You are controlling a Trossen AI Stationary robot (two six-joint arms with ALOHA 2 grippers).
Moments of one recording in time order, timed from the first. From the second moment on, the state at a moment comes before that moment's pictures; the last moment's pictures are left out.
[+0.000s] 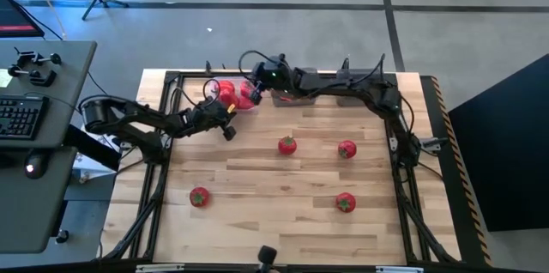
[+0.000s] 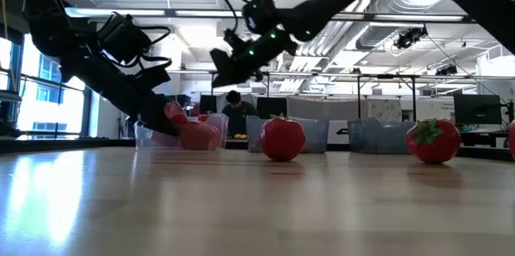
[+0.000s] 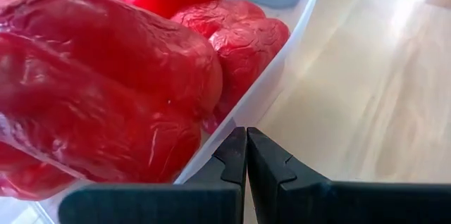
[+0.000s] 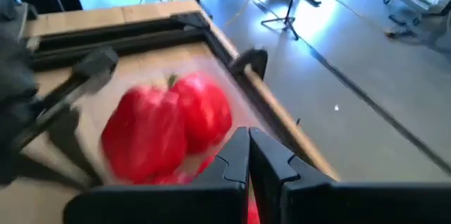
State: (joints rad) left arm 0.45 1.42 0.24 0.59 -0.22 -0.03; right arm -0.39 2.16 1.66 0.08 0.07 -0.07
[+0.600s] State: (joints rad) left arm 0.55 1.44 0.24 0.64 -0.25 -0.05; right arm -0.38 1.80 1.19 0.21 0.16 -0.04
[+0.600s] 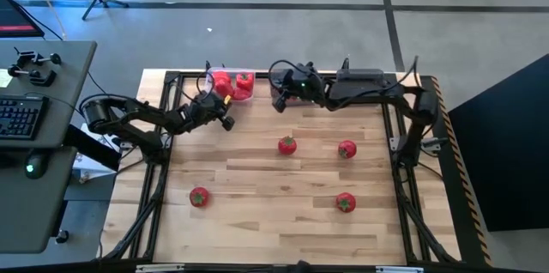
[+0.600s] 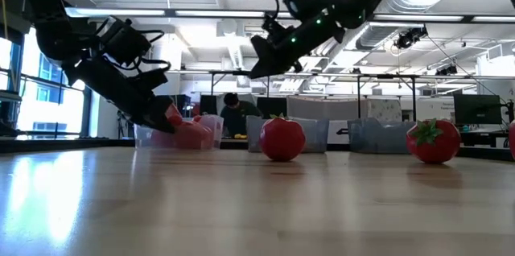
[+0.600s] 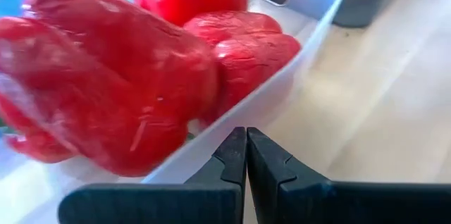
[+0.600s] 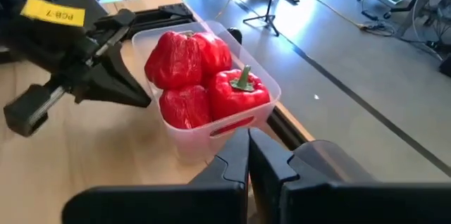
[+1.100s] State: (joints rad) left arm 0.50 1.44 0.25 0.65 -0.19 -0.08; right arm -0.38 1.76 1.18 0.12 0.16 -0.07
